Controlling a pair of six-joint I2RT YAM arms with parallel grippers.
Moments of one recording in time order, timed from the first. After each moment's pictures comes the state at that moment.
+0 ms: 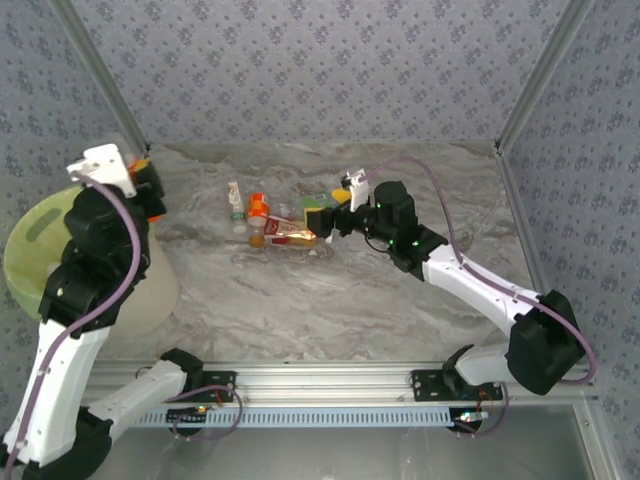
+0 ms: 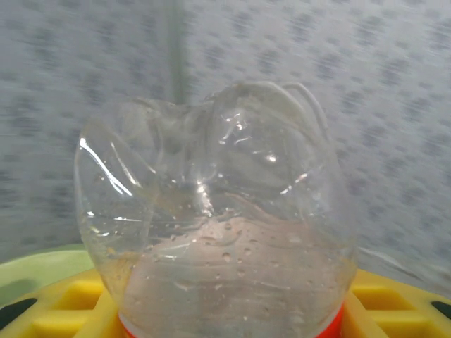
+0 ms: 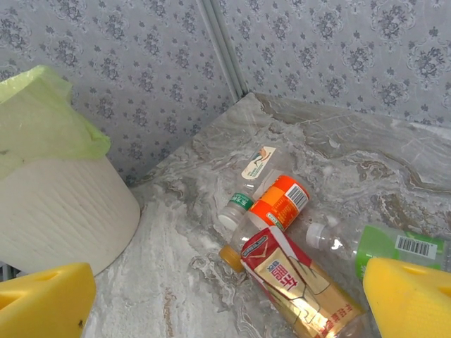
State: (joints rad) left arm -0.44 0.87 1.45 -0.72 -0.80 -0.13; right arm 0.65 1.35 0.97 0.16 -0.29 0.26
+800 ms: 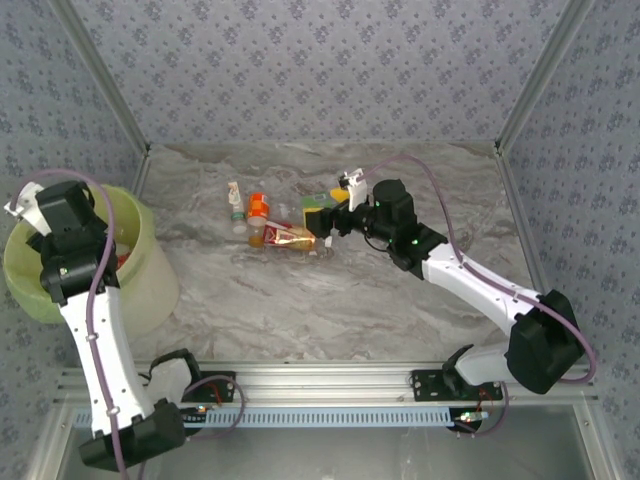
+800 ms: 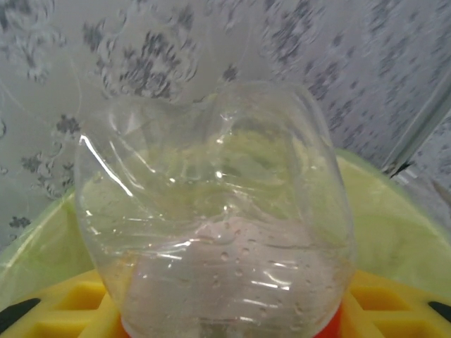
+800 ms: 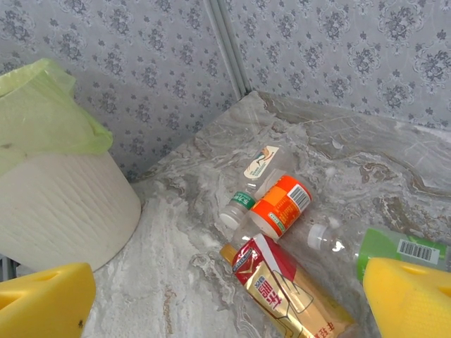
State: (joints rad) left arm 0.37 0.93 1.31 -0.87 -0.54 -0.37; right arm 0.65 1.34 0.99 0.13 -0.29 0.24
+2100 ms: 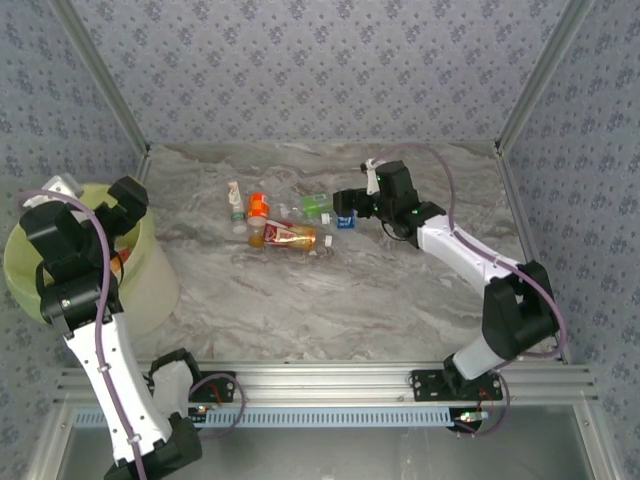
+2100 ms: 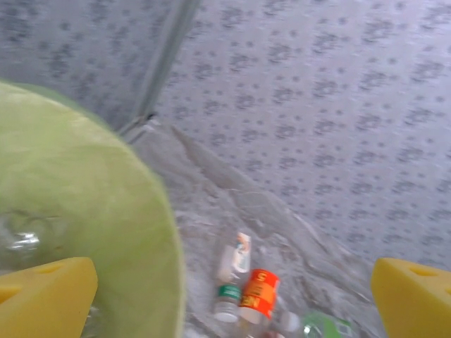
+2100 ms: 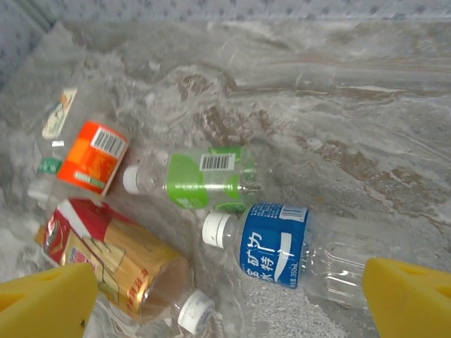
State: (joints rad) left arm 0.43 0.80 1.26 -0.76 0.31 -0.48; right arm 0.48 1.57 1.17 -0.21 -0.11 0.23
